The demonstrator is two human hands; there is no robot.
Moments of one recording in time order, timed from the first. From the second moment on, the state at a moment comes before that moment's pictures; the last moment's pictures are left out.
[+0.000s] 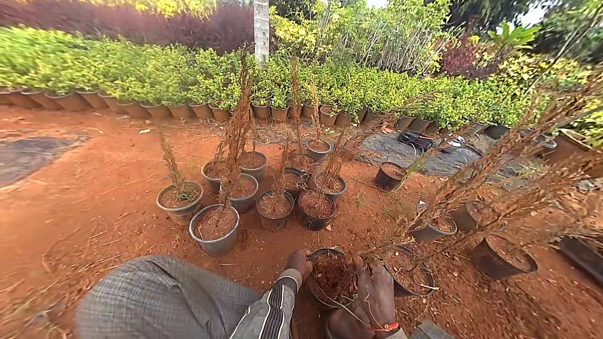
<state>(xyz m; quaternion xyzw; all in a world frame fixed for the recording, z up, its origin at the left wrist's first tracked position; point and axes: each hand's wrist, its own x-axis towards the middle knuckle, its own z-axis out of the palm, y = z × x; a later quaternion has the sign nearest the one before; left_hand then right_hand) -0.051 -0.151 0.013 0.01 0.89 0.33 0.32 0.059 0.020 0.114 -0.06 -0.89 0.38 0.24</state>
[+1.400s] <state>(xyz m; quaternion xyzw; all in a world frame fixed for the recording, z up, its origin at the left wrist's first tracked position) -0.054 -0.158 0.003 0.01 0.86 0.39 0.33 0.055 0.024 0.183 -0.01 -0.87 0.41 0.27</state>
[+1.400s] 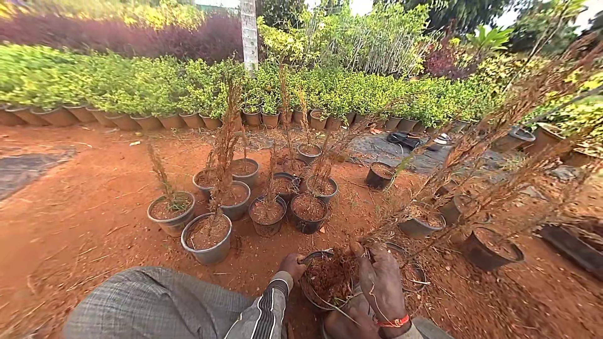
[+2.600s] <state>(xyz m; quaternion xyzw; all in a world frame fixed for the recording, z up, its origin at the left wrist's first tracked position) -0.054 -0.162 -0.001 -0.02 0.84 0.43 0.34 0.044 0.053 0.392 0.19 -0.73 0.49 0.43</state>
